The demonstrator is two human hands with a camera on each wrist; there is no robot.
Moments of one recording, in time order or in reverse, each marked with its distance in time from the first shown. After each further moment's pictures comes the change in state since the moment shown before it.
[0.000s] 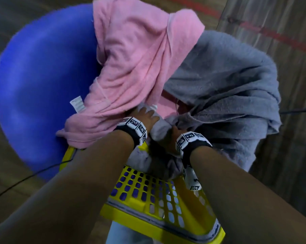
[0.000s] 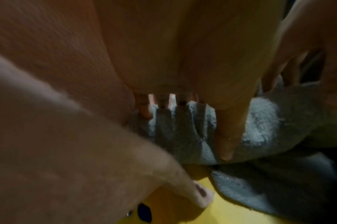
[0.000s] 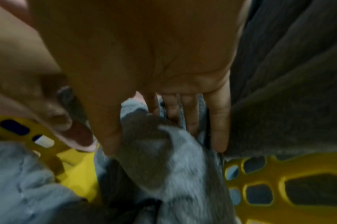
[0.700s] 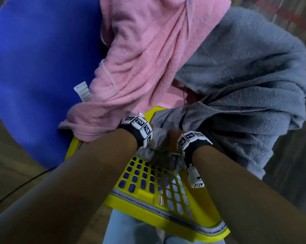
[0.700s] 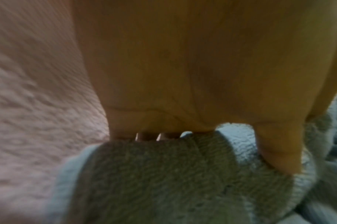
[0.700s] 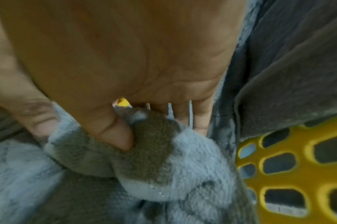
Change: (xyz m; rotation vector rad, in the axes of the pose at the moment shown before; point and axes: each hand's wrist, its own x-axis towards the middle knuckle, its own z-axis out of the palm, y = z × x) left_hand -0.026 0.017 0.024 -0.262 -0.480 -0.095; right_hand 0.019 -0.004 0.043 -0.190 -0.035 -0.178
